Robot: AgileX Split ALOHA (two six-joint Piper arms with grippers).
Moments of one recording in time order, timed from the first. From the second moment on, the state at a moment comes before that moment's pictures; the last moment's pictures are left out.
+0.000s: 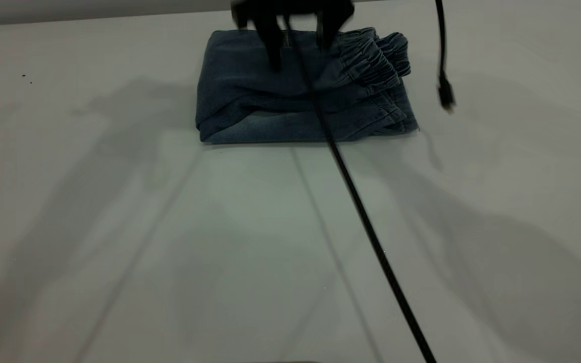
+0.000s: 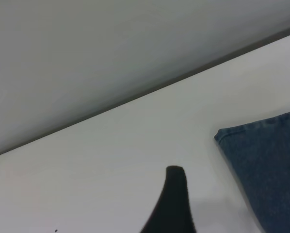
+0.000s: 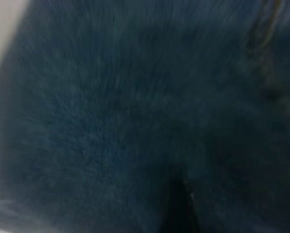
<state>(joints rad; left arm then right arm) -0.28 1.74 -1.56 0.11 0.52 0.06 0.53 2.66 -2.40 -0.04 1.10 0.22</state>
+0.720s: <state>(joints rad) -0.28 1.68 -1.56 0.22 0.62 0.07 0.56 2.54 -2.40 0.18 1.23 0.12</state>
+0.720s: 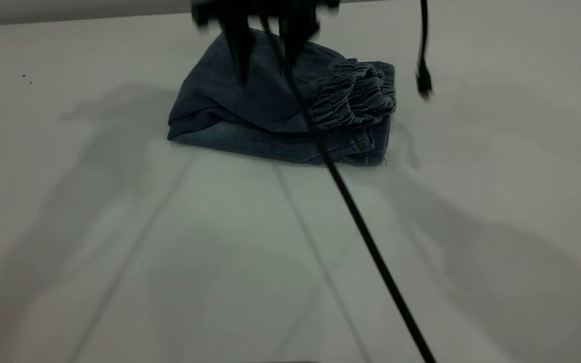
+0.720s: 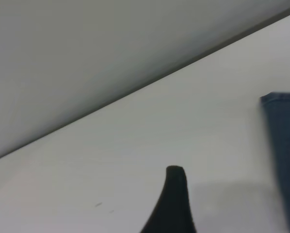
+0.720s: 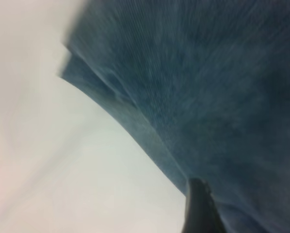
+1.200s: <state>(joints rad) -0.28 1.32 -1.56 0.37 1.13 0.04 0.56 1.81 -2.09 0.13 1.25 -0.03</state>
